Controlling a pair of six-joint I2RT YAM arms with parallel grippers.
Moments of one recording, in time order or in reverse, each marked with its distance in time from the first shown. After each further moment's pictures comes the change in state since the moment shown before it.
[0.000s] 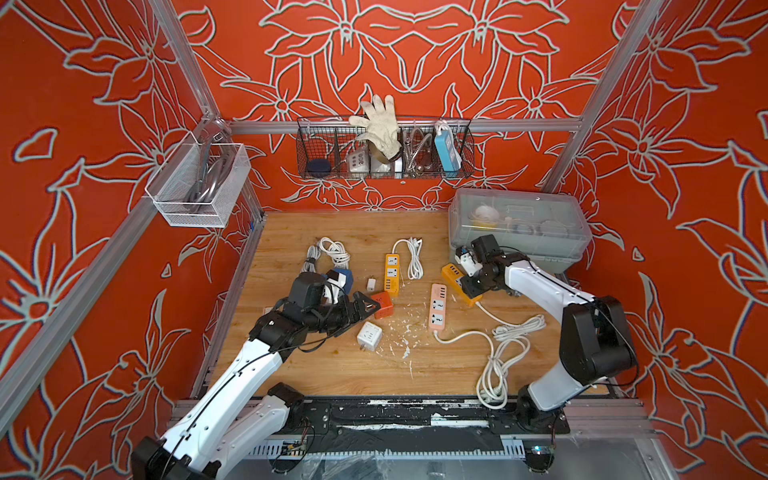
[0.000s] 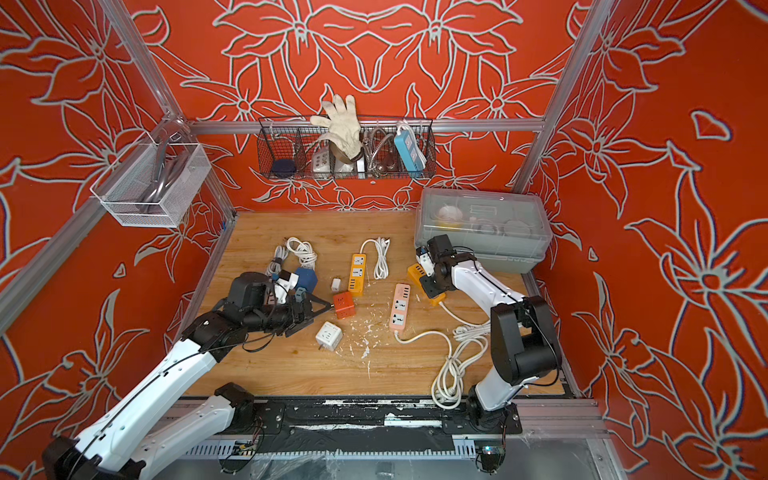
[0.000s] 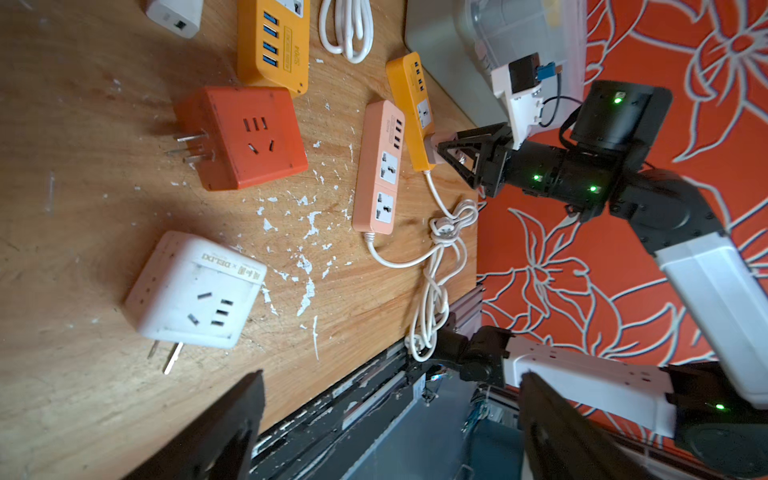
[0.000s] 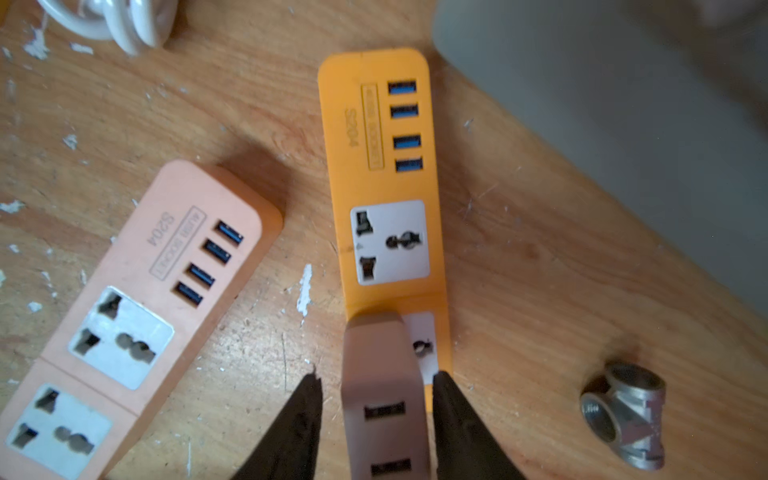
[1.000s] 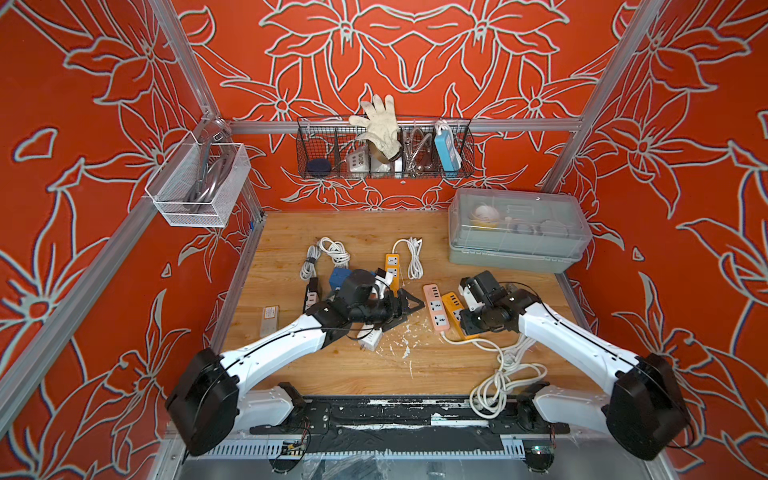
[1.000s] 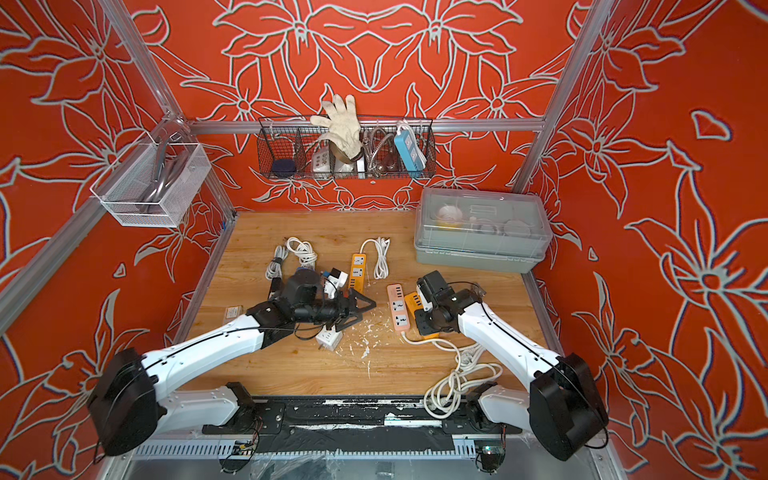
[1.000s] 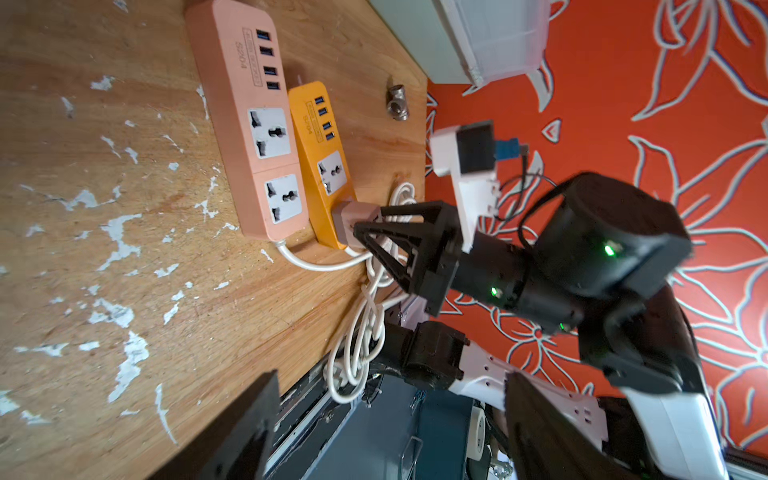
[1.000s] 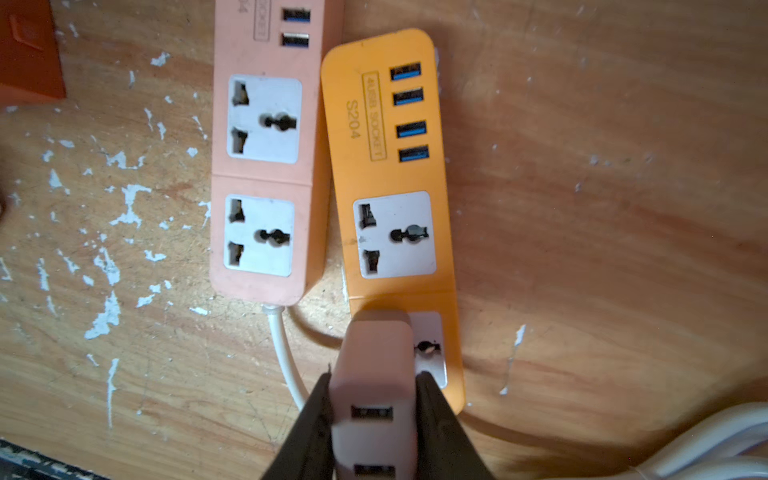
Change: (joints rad) left arm -0.318 0.481 0.039 0.565 -0.022 -0.245; right arm 0.246 -0.424 -0.359 -0.105 0.001 0.492
